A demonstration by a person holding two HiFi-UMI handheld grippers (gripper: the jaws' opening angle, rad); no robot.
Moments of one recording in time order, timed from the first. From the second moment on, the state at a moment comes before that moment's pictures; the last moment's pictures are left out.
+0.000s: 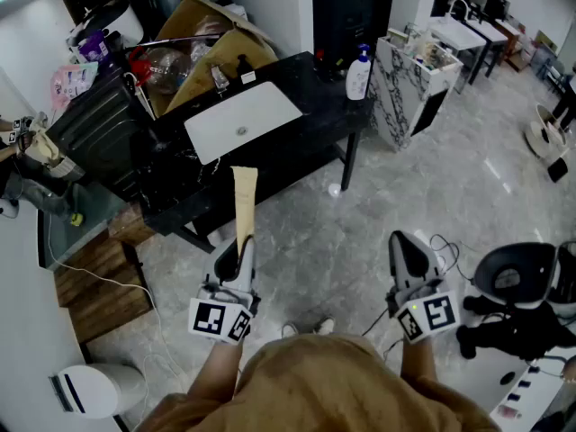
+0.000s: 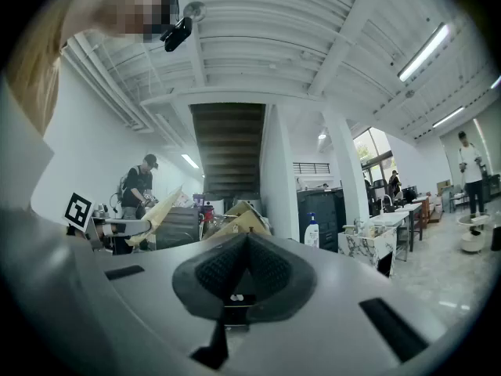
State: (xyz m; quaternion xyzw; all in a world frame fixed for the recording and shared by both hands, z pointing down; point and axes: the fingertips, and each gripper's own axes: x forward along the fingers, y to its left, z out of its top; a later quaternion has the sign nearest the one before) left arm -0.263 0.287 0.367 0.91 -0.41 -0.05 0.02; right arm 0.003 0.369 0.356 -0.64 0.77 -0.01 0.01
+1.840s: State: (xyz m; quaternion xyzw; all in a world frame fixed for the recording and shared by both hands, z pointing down) left arm -0.144 0.009 0.415 0.92 -0.38 -0.05 0.06; right arm 0.096 0.108 0.387 -0.62 0.78 -0.05 -0.01
